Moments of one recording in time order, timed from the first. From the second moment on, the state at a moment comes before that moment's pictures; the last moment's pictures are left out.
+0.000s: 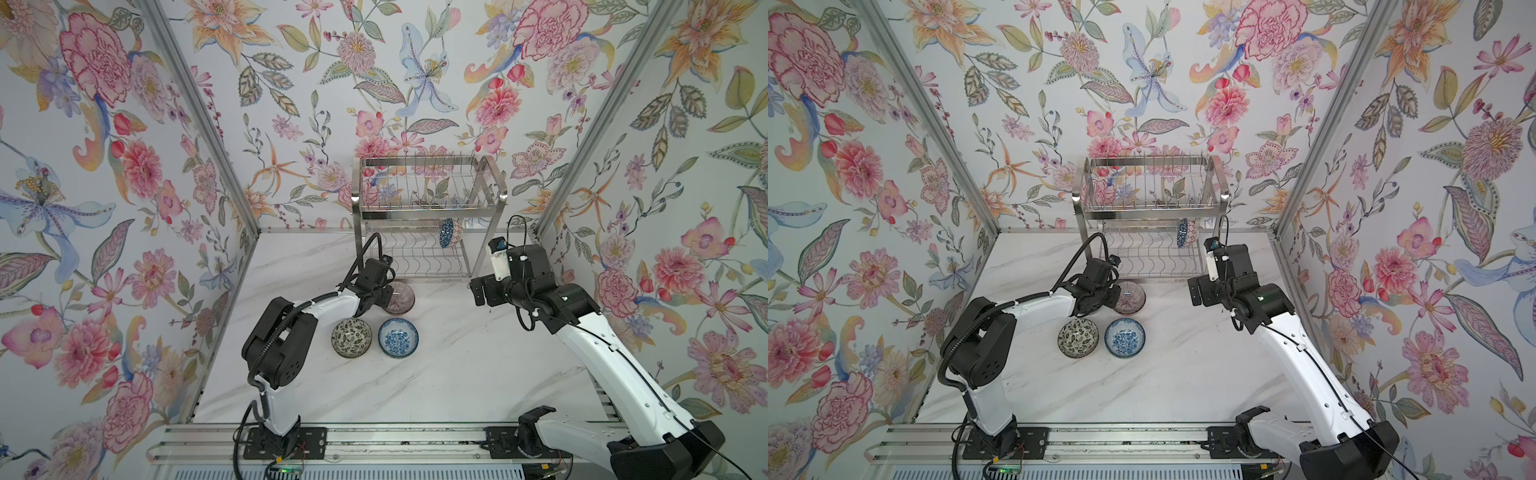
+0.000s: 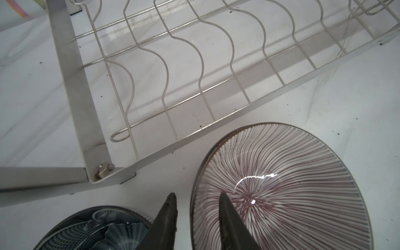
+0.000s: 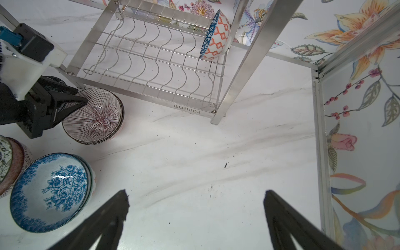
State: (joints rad) left arm -0.59 1.86 1.18 -0.16 -0.11 -0.08; right arm 0.40 1.15 1.24 -0.82 0.15 0.02
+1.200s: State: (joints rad) left arm -0.59 1.83 1.19 -0.17 -0.11 -0.08; right arm 0.41 1.15 1.24 -0.82 0.16 0.02
